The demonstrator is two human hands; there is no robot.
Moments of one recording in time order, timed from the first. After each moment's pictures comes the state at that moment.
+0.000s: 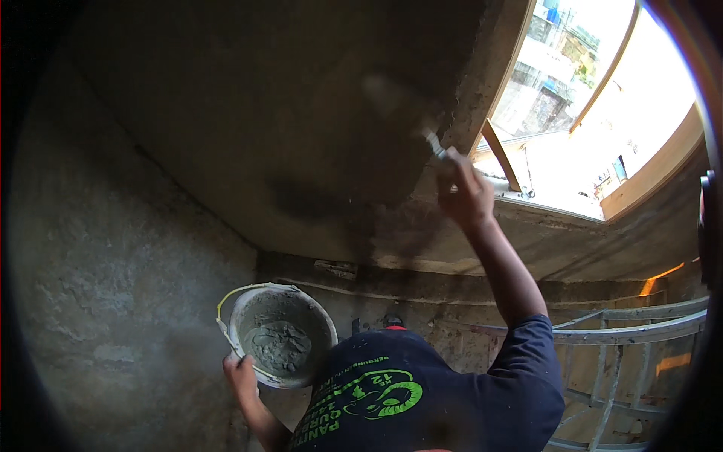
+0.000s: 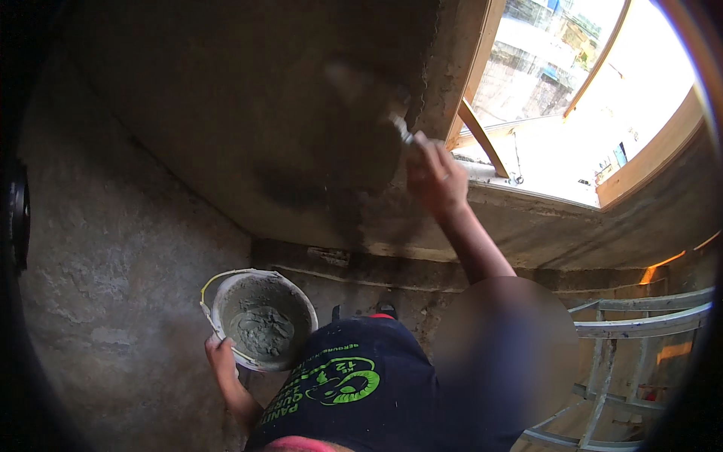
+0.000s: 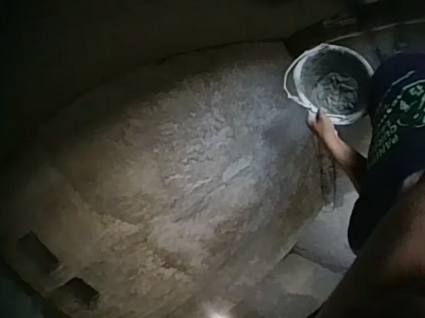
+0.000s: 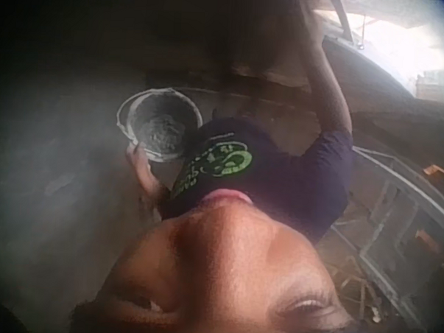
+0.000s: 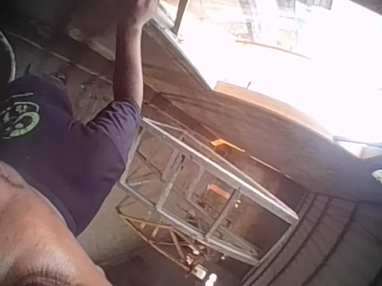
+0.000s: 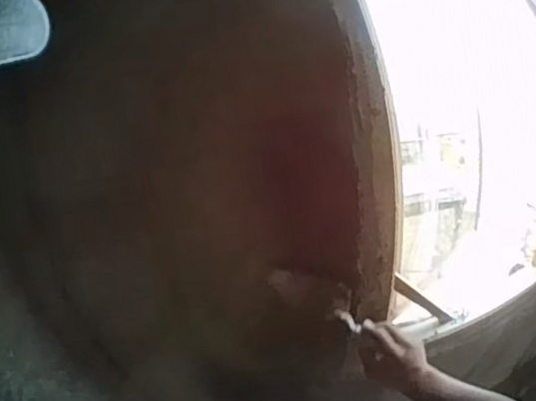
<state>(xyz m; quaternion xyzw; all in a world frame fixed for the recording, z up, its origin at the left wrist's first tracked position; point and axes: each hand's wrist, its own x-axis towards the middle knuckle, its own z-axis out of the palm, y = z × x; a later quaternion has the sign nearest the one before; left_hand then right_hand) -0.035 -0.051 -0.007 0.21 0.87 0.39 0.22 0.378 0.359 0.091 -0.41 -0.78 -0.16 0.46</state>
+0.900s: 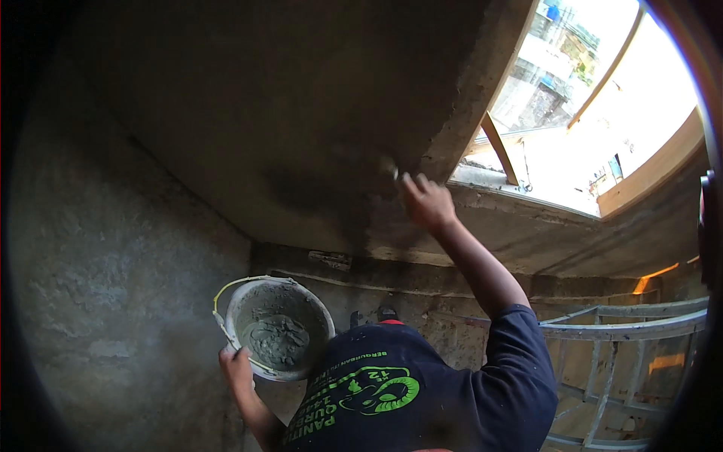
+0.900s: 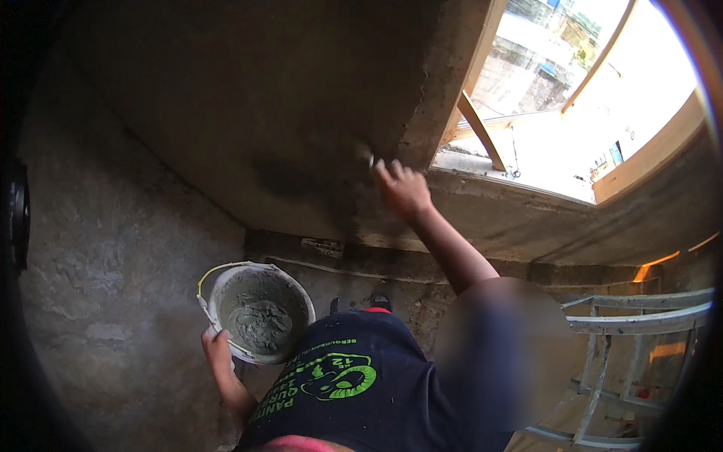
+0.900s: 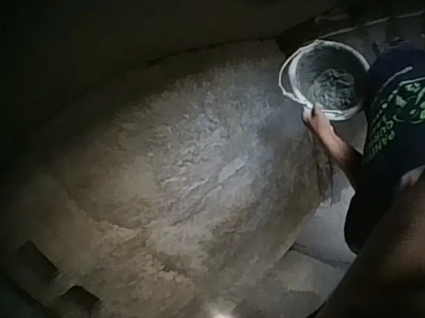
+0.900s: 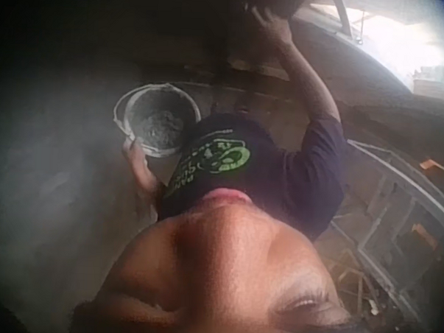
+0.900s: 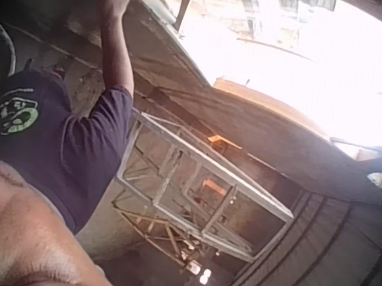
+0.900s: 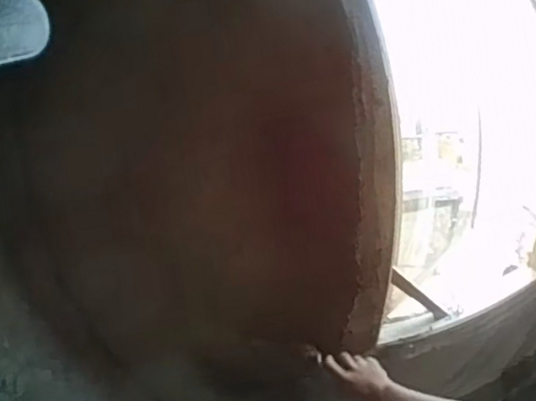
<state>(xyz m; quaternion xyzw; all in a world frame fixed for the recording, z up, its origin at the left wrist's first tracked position) -0.043 -0.049 -0.013 0.23 0.87 0.37 0.22 0.355 0.359 0.007 -0.43 -0.87 -0.15 0.17</state>
